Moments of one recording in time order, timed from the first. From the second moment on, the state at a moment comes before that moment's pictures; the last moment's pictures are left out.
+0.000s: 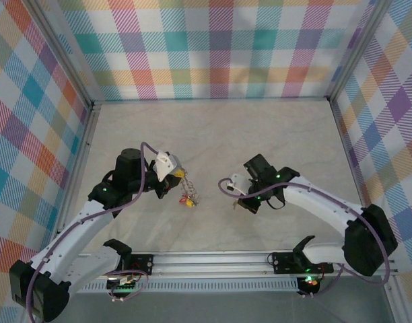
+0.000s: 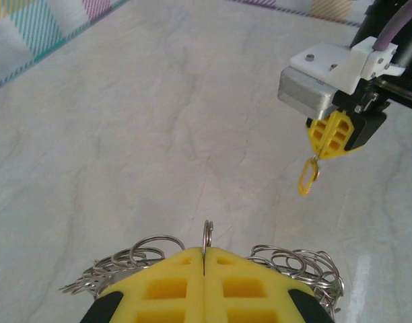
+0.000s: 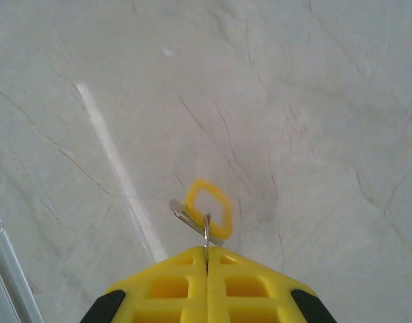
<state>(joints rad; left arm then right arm) -0.46 0.92 0.77 -0.38 0.53 0.34 0.69 1.26 0.83 -0.74 -0.27 -0.43</state>
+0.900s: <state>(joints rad) -0.59 0.96 0.73 -0.20 0.50 0.32 0.72 1.15 0.76 -0.26 -0.52 -0.15</state>
